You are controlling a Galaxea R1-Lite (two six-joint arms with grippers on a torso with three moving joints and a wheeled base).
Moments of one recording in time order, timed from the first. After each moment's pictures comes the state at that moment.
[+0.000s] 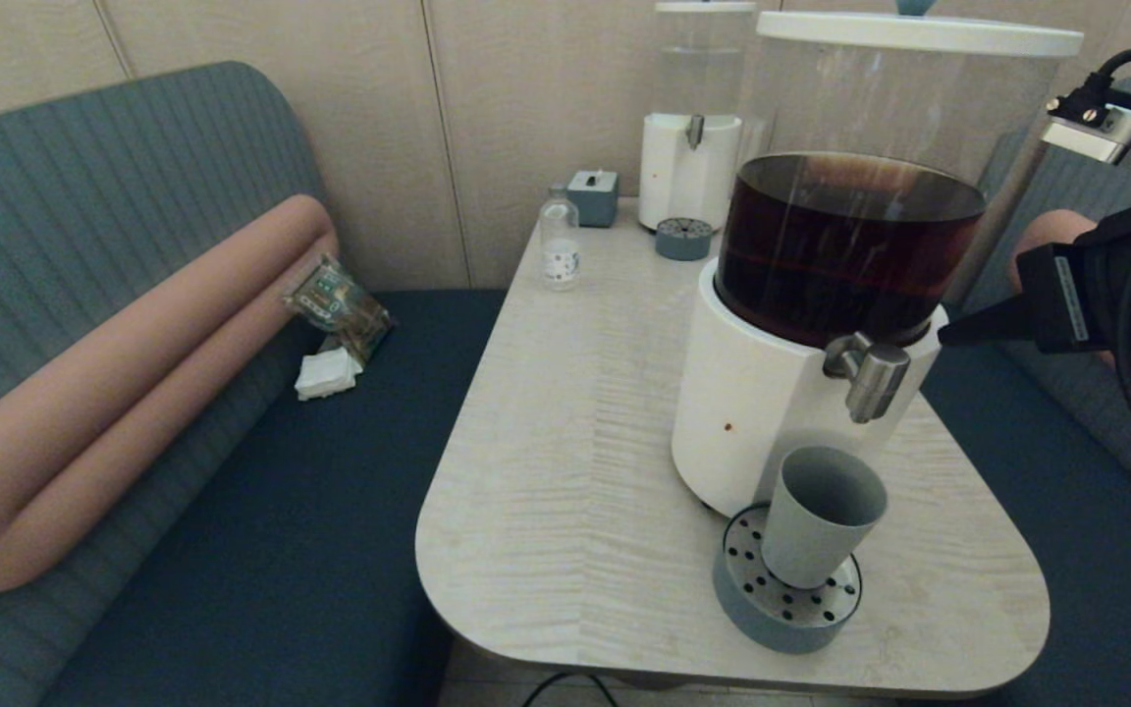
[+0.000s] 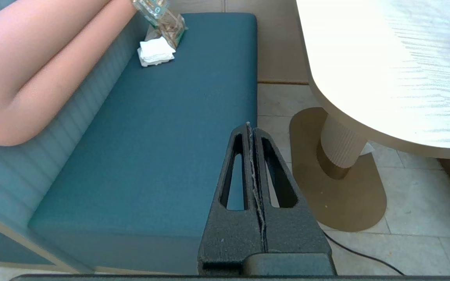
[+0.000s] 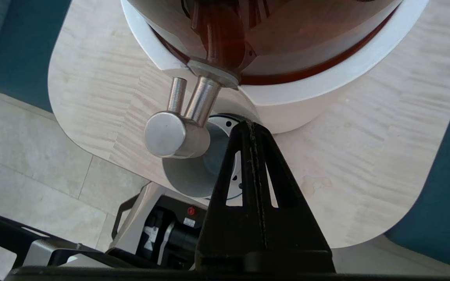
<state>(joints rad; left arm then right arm) 0.00 0.00 0.00 -0.01 0.02 -0.01 0.30 1.51 -1.60 0.73 0.08 0.15</state>
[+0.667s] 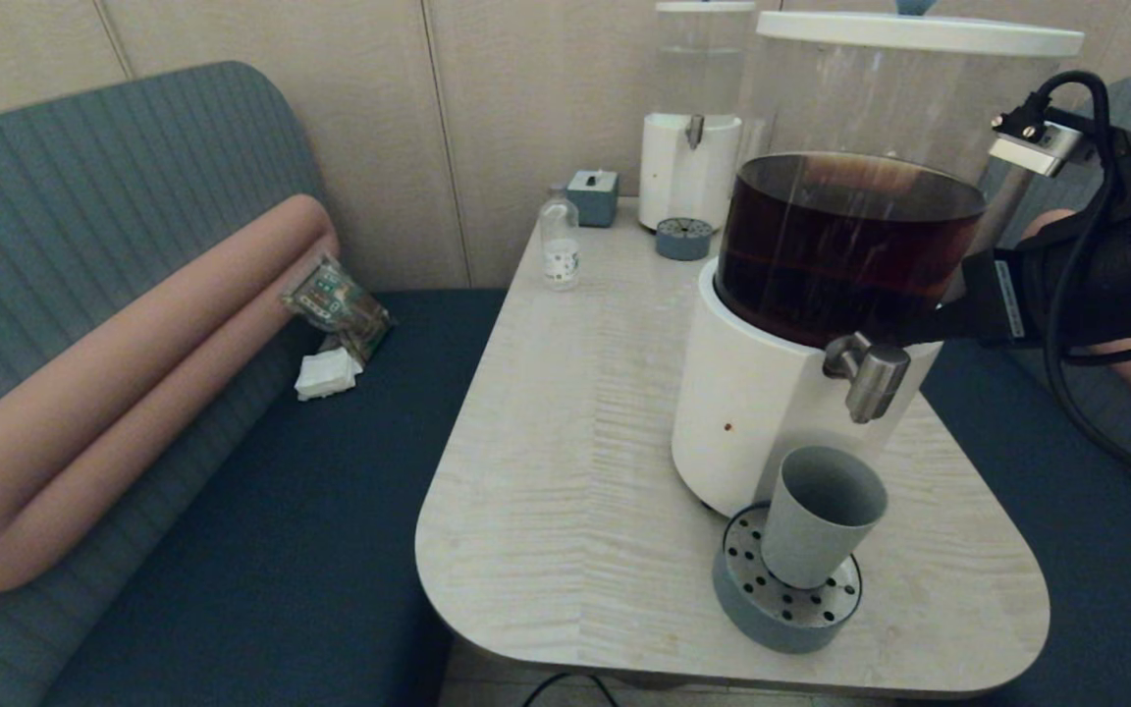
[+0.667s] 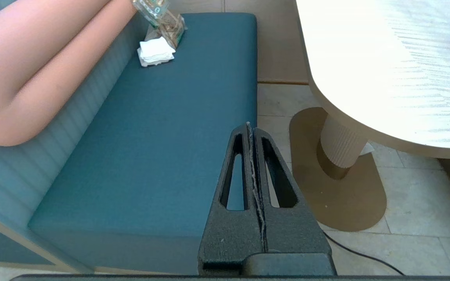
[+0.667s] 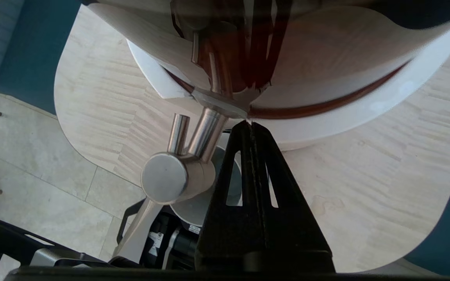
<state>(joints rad) 0.00 0.00 0.00 -0.01 0.02 -0.01 0.30 1.57 -1.60 0.66 0.11 0.15</state>
